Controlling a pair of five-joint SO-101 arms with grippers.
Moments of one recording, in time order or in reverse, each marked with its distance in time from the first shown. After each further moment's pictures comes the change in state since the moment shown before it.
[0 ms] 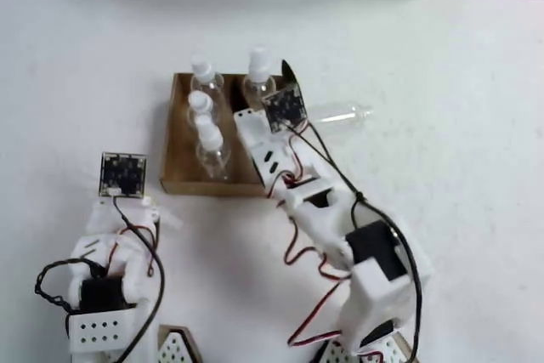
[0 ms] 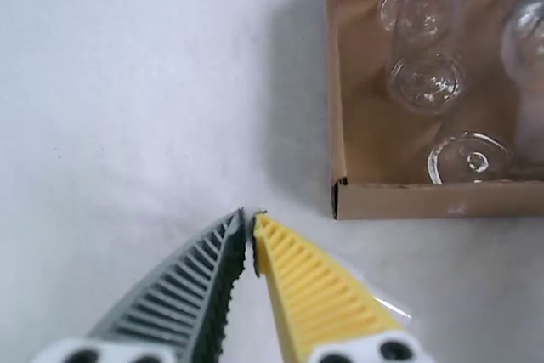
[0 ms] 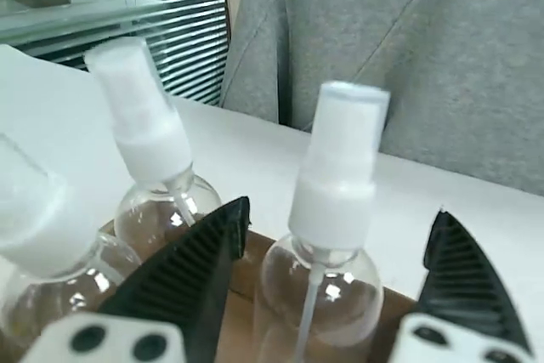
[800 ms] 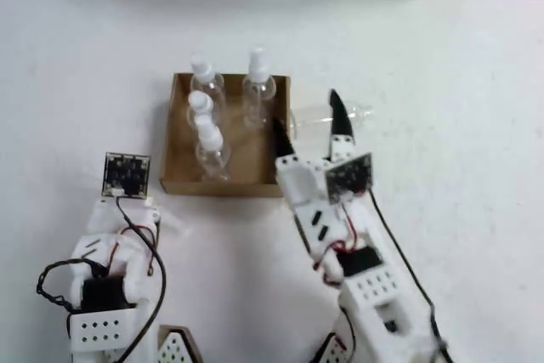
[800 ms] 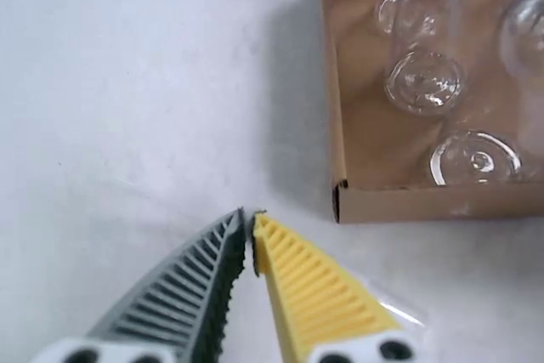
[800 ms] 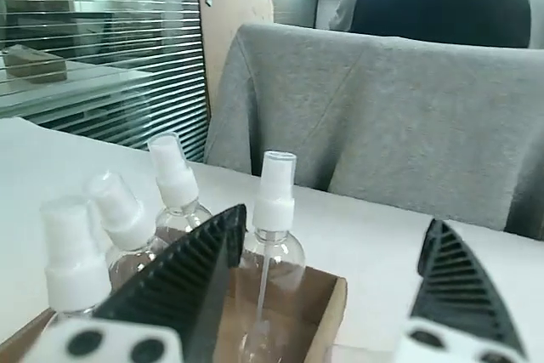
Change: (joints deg) left arm 0.0 0.0 1.3 -2.2 -1.6; right arm 3.1 -68.9 38.0 25.1 -1.6
